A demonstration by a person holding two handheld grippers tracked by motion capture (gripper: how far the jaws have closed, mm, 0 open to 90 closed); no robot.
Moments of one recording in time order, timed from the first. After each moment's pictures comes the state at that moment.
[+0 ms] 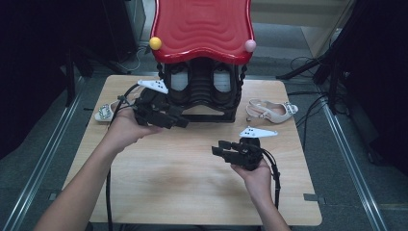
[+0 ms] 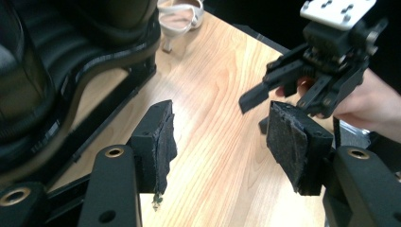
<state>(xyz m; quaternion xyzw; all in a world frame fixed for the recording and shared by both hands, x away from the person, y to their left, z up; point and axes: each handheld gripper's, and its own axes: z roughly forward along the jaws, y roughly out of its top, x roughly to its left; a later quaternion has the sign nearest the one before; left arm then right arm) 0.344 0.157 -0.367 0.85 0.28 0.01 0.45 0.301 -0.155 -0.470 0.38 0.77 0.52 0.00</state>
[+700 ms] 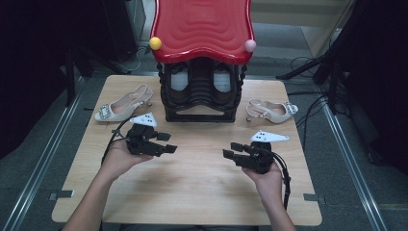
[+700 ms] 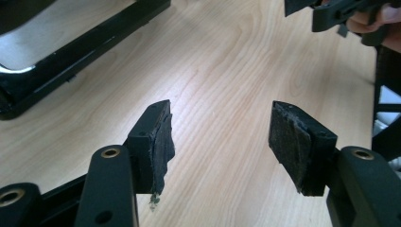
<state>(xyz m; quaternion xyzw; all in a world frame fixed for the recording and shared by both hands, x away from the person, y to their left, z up) 0.315 0.191 -0.454 0.85 0.31 0.00 0.44 0.297 -0.185 -0.478 0.38 0.77 0.51 0.03</state>
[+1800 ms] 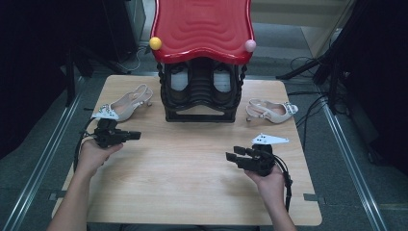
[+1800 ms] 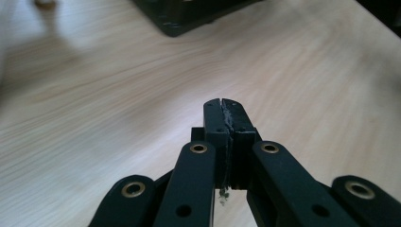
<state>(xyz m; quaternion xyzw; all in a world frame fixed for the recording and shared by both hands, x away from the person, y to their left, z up) 0.348 0.312 -0.505 0.79 0.43 0.02 0.44 0.297 -0.192 -0.491 0.40 0.78 0.48 0.03</state>
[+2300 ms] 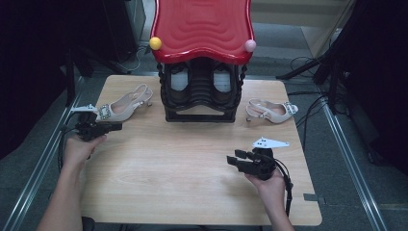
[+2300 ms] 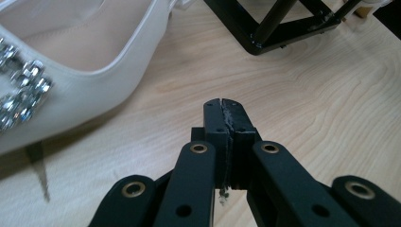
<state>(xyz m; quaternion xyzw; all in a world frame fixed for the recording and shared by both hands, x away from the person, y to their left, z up) 0.368 0.361 -0.513 0.74 0.49 0.06 0.45 0.288 -0.195 -0.497 0.41 0.78 0.47 0.04</state>
